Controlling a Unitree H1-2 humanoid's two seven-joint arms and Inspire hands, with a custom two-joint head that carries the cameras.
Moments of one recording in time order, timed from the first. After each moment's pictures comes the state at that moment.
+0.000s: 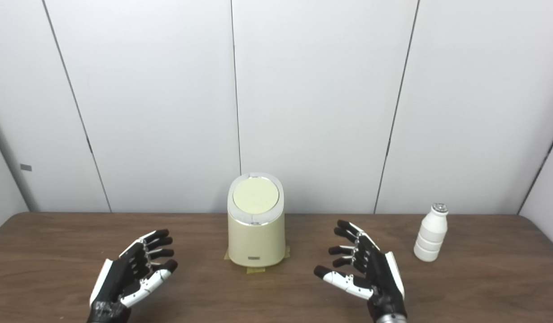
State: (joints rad) left arm -0.16 0.14 0.08 0.05 -0.01 -0.14 -0.05; right arm -0.20 -0.07 -0.04 0.06 -0.05 -0.08 -0.04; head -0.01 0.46
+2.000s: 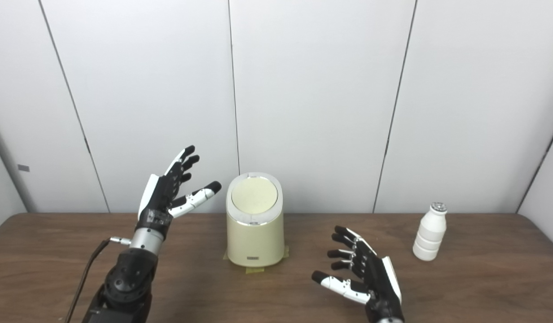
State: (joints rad) left arm -0.60 0.11 0.00 0.28 0.20 -0.01 0.05; right arm -0.20 -0.06 -0.04 0.08 -0.06 -0.08 -0.04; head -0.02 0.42
